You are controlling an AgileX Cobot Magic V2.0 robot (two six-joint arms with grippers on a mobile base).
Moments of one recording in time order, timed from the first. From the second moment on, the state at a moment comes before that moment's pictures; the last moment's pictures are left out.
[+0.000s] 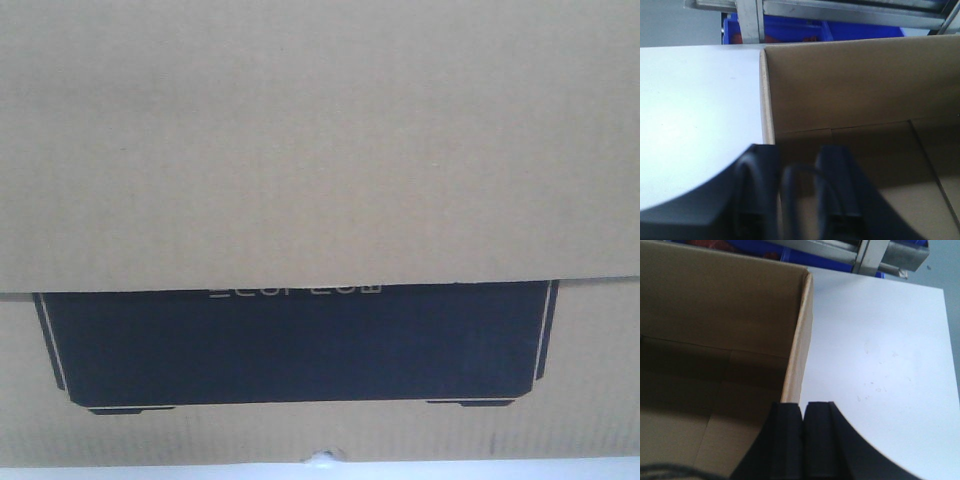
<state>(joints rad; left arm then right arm) -0.19 0.91 -1.30 -0.09 0.98 0.01 0.19 0.98 -1.34 -0.07 1.06 0.06</state>
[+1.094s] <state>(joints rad) -0.19 0.02 -0.40 0.04 0.26 0.01 0.19 0.12 -0.47 -0.07 0.43 0.06</state>
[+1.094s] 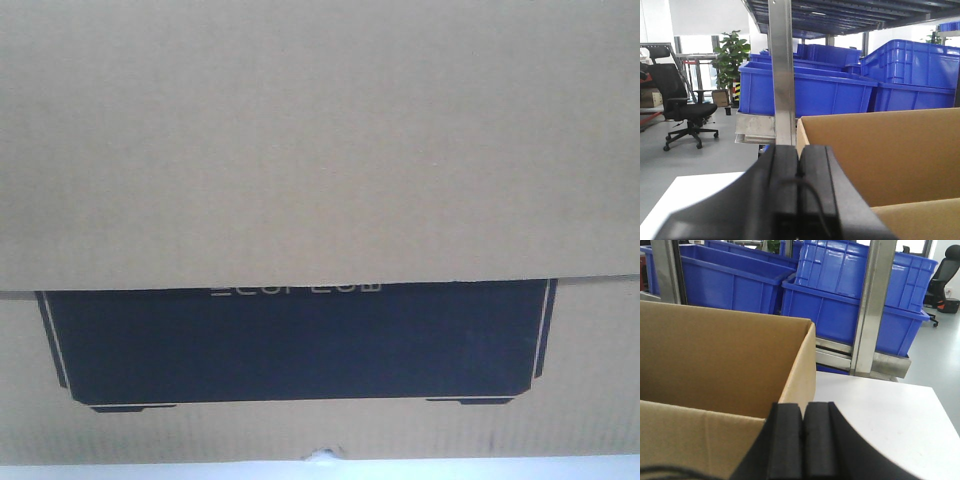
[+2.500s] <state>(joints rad) -0.04 -0.01 0.03 -0.03 0.08 0.01 0.19 0.12 -0.47 -0.08 0.42 0.06</state>
